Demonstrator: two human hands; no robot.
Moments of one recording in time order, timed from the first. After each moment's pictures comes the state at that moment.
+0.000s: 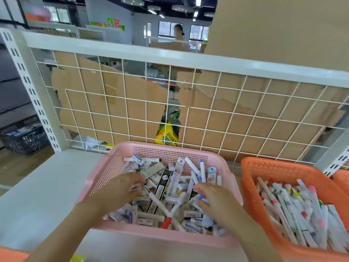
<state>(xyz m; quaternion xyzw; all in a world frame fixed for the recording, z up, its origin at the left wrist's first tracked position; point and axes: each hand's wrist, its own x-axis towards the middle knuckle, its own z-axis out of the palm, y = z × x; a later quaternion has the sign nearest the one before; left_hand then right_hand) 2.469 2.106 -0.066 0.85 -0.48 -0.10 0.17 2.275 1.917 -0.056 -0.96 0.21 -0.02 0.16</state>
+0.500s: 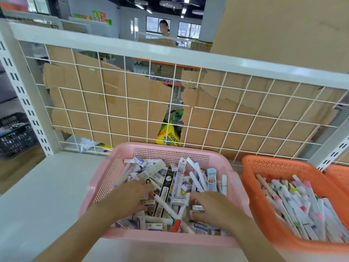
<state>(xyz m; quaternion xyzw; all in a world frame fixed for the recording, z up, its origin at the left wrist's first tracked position) 2.481 2.098 -0.083 0.79 -0.60 -0.08 0.06 2.295 1.934 -0.065 -0.97 0.18 0.09 0.11</state>
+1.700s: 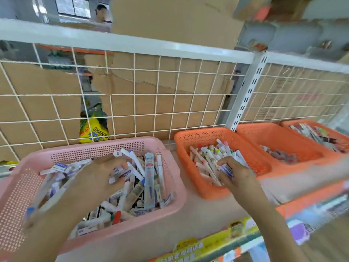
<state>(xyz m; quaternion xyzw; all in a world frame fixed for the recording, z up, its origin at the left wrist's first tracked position) 2.426 2.041 -0.046 0.72 -0.65 0.04 0.26 2.115 1.897 -0.040 -0.85 0.42 -0.29 0.11</state>
